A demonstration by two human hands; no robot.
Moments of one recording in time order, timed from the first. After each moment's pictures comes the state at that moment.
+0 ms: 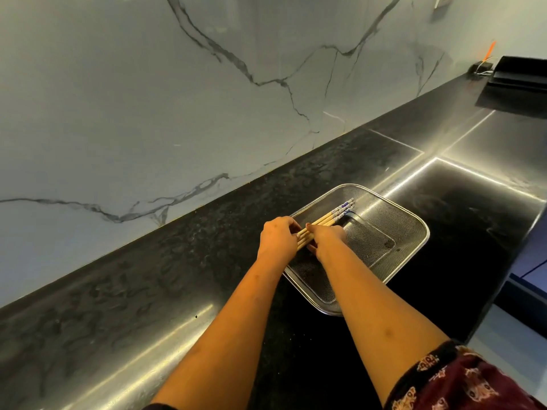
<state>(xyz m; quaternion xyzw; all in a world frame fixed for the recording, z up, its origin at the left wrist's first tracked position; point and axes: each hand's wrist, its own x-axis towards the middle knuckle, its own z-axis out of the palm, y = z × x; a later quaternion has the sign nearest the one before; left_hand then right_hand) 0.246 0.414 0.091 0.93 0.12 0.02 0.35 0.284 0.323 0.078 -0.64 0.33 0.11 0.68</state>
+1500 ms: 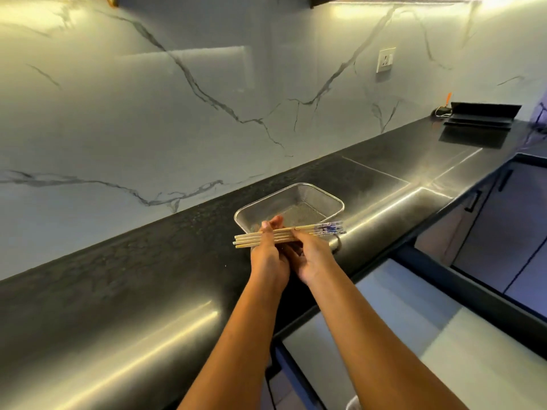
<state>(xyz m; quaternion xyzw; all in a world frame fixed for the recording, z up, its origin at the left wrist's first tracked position) 0.020 0.242 0.170 0.34 0.20 0.16 0.90 0.052 0.185 0.163 -0.42 0.17 0.18 0.87</state>
